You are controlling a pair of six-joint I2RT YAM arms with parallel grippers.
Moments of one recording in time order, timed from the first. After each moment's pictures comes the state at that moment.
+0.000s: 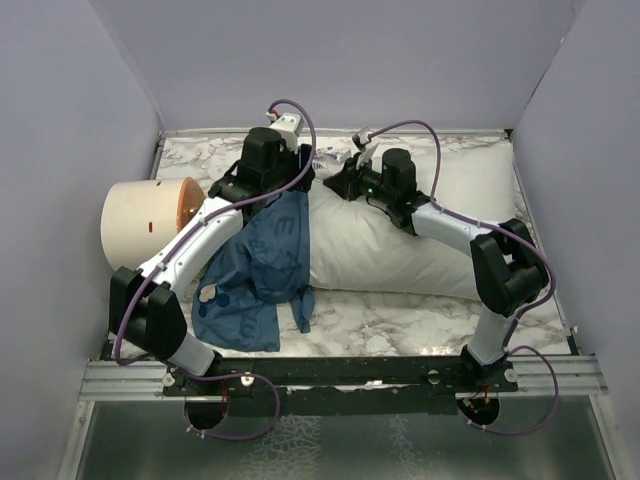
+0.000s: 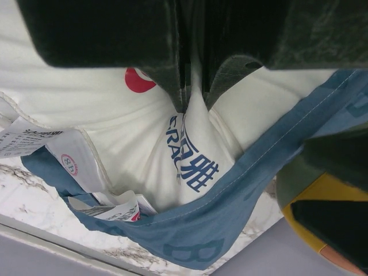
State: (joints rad) left arm -0.46 1.48 1.32 -0.25 0.09 -0.21; right arm 0.51 1.82 1.19 0.44 -0.44 0.20
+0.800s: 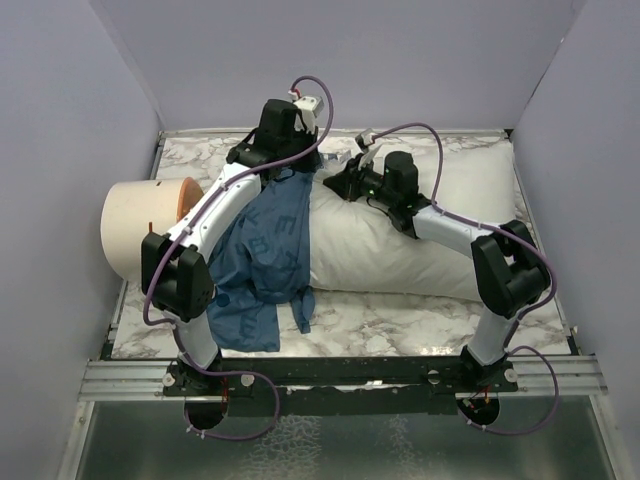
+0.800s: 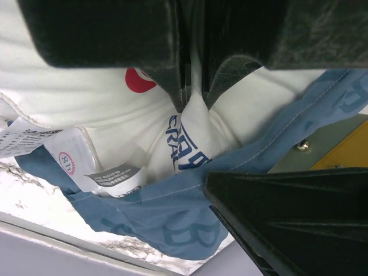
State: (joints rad) left arm -0.45 1.79 1.71 -0.48 0.17 -0.16; right arm 0.51 1.81 1.15 0.52 -0.44 0.24
